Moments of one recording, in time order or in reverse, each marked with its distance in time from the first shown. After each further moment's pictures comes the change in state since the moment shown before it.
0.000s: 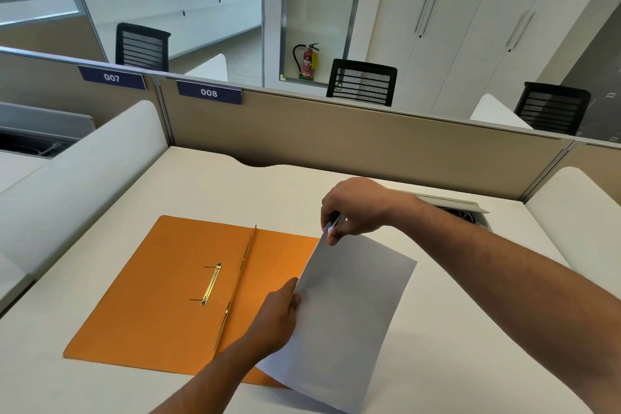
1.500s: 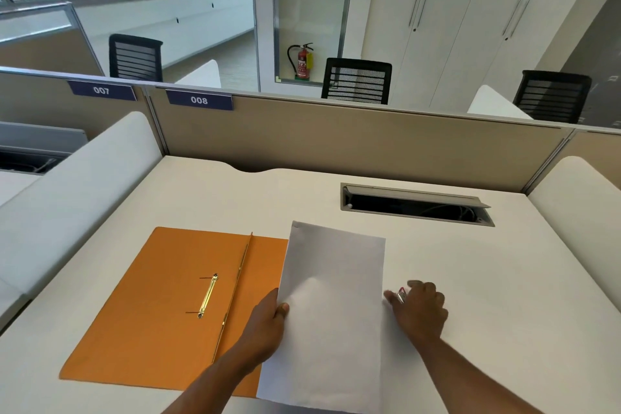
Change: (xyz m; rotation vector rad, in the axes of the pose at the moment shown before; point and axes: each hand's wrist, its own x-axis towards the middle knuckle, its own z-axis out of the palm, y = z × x) left_hand 0.008 -0.018 -0.001 -0.154 0.088 -0.195; right_hand -0.098 0.018 0.282 0.488 0.347 1.347
